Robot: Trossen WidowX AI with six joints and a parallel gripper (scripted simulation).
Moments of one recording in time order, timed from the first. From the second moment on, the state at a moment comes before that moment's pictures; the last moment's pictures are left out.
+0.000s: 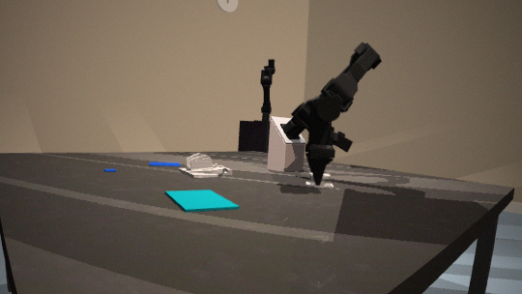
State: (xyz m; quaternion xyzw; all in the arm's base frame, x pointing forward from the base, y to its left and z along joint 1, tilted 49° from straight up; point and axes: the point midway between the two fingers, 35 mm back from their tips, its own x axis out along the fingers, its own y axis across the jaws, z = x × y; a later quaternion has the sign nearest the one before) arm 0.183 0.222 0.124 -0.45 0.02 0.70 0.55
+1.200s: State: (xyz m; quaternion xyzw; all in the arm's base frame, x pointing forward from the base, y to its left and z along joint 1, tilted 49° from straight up) arm 0.184 0.202 0.131 -0.45 0.03 0.71 0.55
